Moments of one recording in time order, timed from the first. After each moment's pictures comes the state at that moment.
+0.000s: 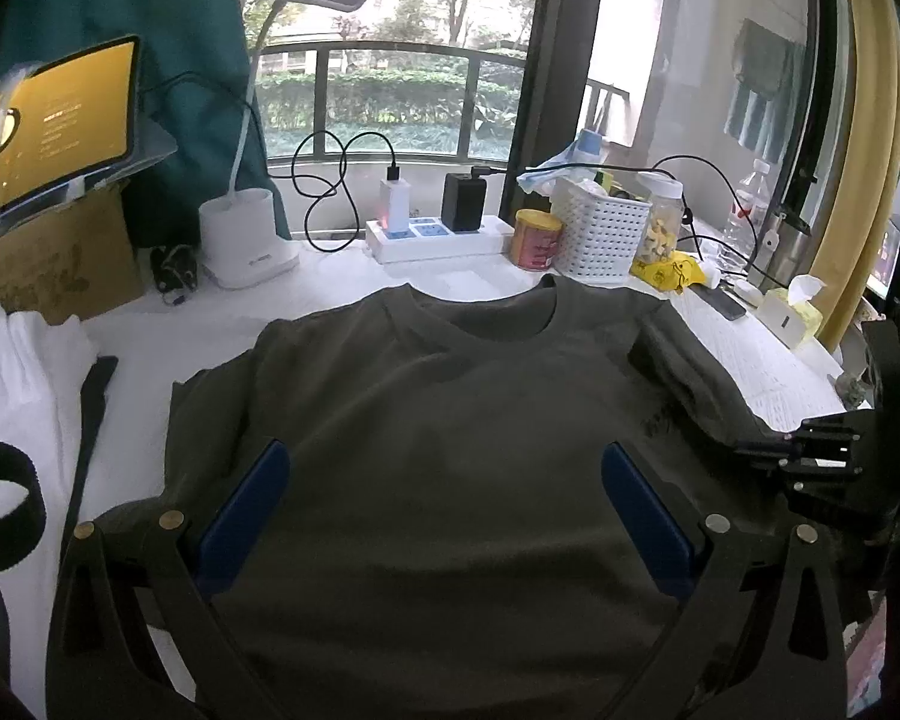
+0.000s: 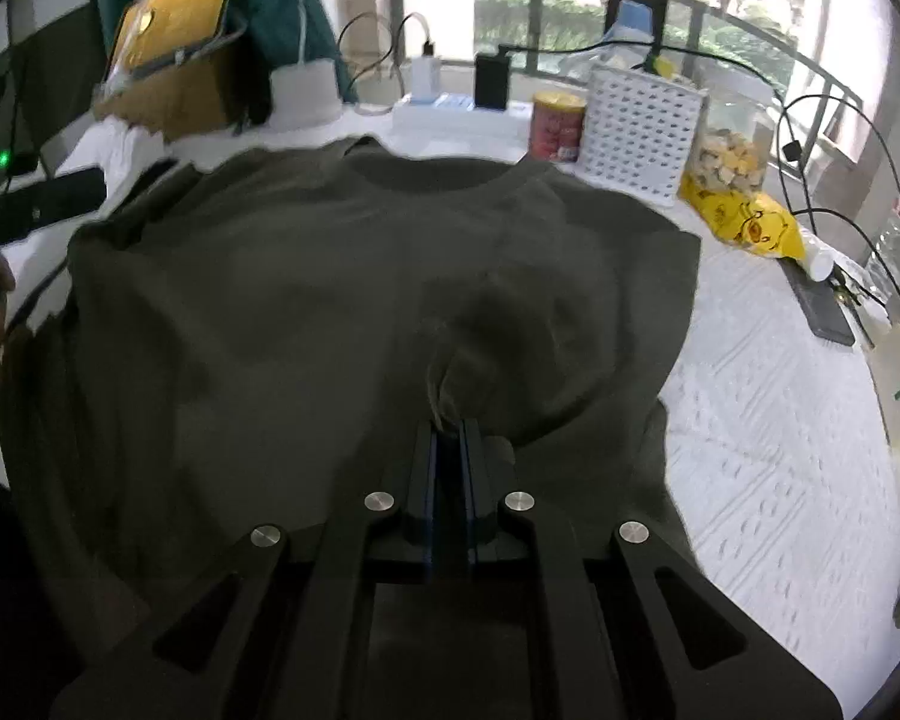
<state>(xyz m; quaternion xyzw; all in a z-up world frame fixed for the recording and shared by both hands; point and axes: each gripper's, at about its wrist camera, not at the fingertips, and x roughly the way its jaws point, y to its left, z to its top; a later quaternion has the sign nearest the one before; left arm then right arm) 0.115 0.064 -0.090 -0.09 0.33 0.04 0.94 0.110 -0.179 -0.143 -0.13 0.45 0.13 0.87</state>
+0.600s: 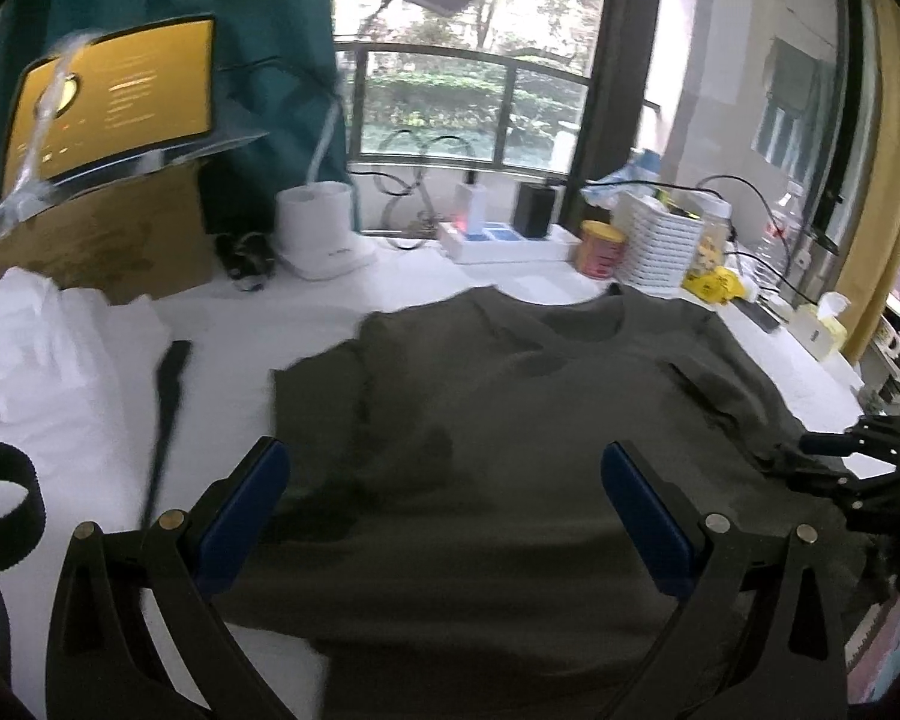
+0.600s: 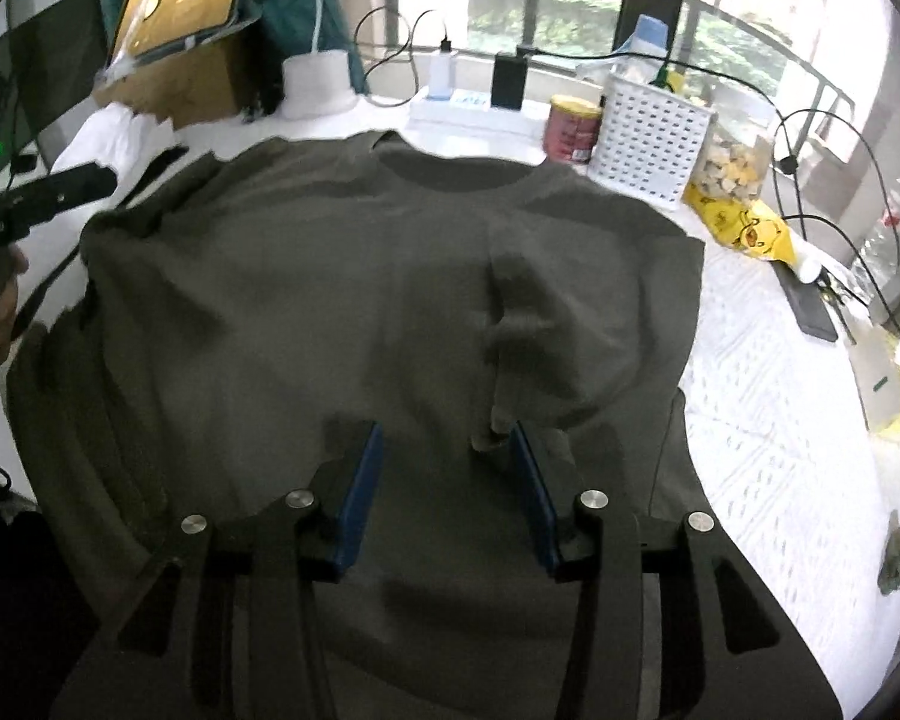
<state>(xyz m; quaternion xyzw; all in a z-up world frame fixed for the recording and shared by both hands) 0.089 0.127 -0.095 -0.10 0.32 0.08 0.94 0.096 -0.146 -0.125 -0.13 0.45 0.09 0.88</state>
